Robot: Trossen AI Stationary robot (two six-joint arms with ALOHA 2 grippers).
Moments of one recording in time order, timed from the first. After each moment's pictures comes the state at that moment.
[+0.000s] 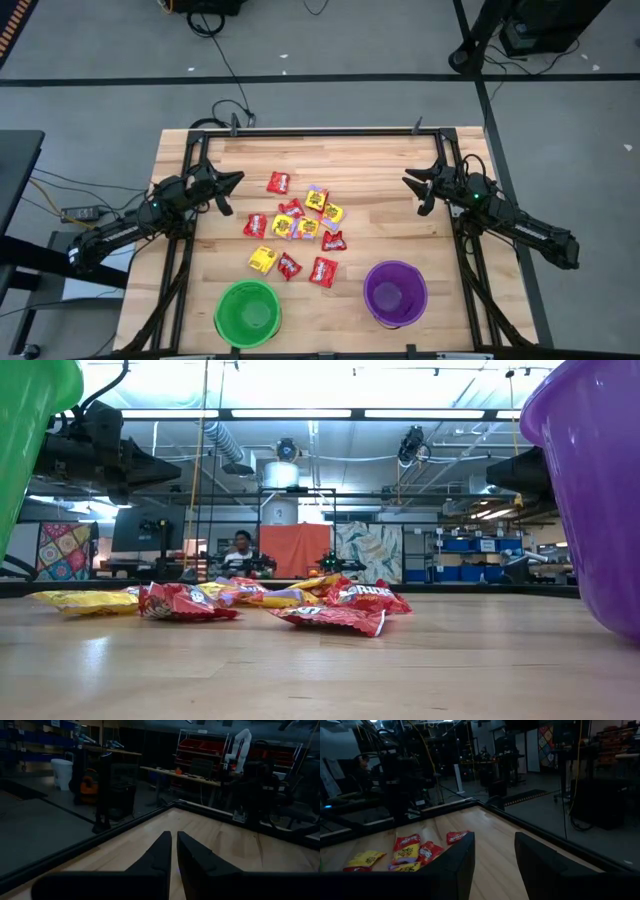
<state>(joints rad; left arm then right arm) 0.44 0.02 0.01 0.07 -0.05 -0.16 -0.49 0.01 0.01 0.02 -0.05 0.16</state>
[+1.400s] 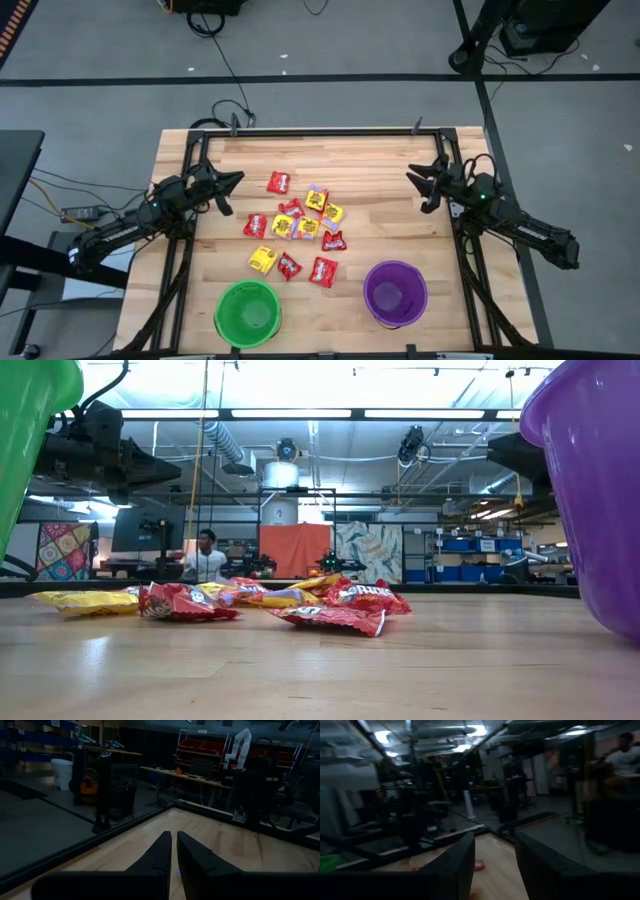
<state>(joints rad) 0.44 0.02 0.01 0.07 -0.05 -0.16 -0.49 0.01 0.01 0.18 -0.09 0.22</state>
